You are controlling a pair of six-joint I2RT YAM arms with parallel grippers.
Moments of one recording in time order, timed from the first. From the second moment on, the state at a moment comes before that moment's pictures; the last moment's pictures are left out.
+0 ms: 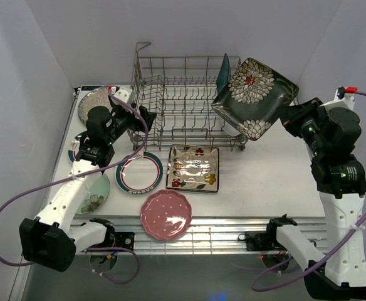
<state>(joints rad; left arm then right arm) -0.28 1.13 0.97 0.10 0.27 -0.01 0.09 0.85 1.37 -0.66 -0.04 0.74</state>
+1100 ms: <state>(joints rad) -0.28 1.13 0.97 0.10 0.28 -0.01 0.49 1.17 1.46 -0.45 0.42 0.49</state>
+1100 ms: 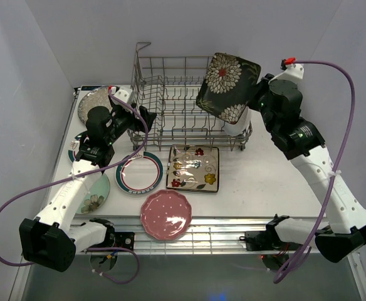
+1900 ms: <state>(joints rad) -0.28 1.13 0.97 0.10 0.28 -0.01 0.64 1.62 1.77 -0.09 0.84 -0.07</state>
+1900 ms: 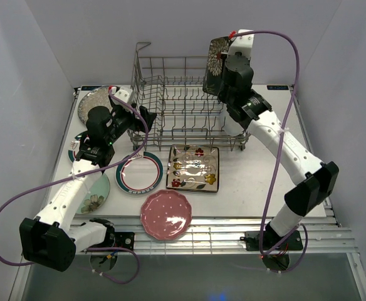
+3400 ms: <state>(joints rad) -0.29 1.14 0.97 0.10 0.28 -0.01 0.59 2.14 2.15 0.12 0.85 -0.64</state>
